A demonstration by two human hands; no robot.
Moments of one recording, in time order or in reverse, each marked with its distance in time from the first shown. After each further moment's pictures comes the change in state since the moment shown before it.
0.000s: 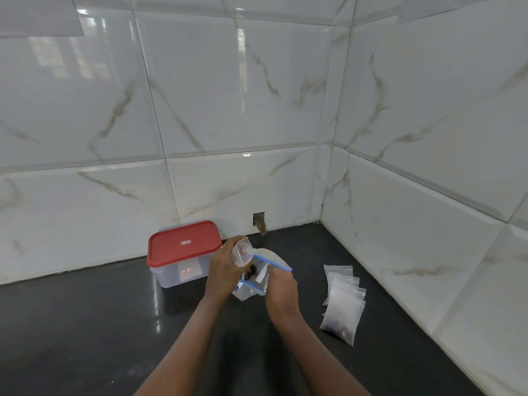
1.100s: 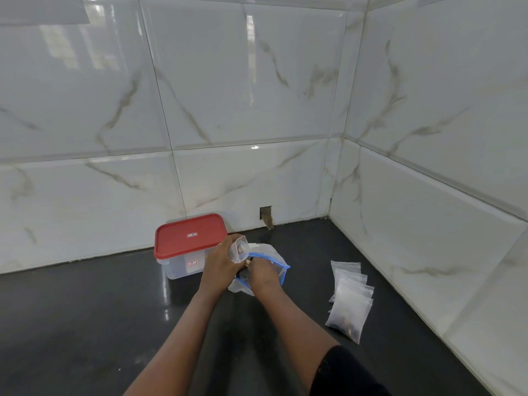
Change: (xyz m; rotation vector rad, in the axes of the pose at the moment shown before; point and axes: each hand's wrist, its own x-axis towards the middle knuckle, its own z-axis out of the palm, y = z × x) left_hand 0.003 -0.027 -0.006 0.088 -0.097 -0.132; right_hand 0.033 -0.035 0.028 0.294 -0.263 0.258
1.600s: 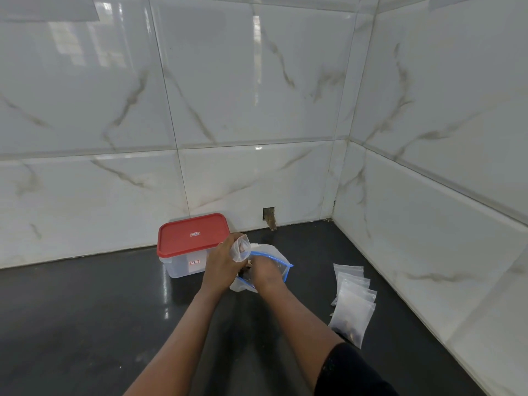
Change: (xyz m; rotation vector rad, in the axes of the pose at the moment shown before) left_hand 0.002 0.000 -0.003 0.015 -0.002 -0.023; right_hand 0.004 -0.007 -0.001 -0.100 -0.031 -0.002
